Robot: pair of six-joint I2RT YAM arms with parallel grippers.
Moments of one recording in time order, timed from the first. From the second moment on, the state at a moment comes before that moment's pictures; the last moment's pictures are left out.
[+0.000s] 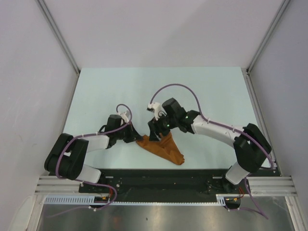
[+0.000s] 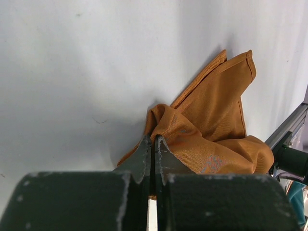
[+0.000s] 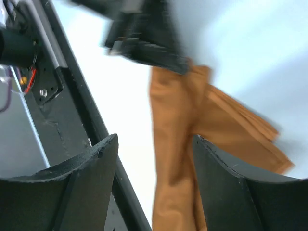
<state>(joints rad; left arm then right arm) -0.32 1.44 0.42 0.23 0.48 -0.62 0.78 1.65 1.15 -0.29 -0.51 0.11</state>
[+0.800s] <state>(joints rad) -0.32 1.47 0.46 0.21 0.48 -0.60 1.02 1.75 1.05 -0.21 -0.15 -0.02</state>
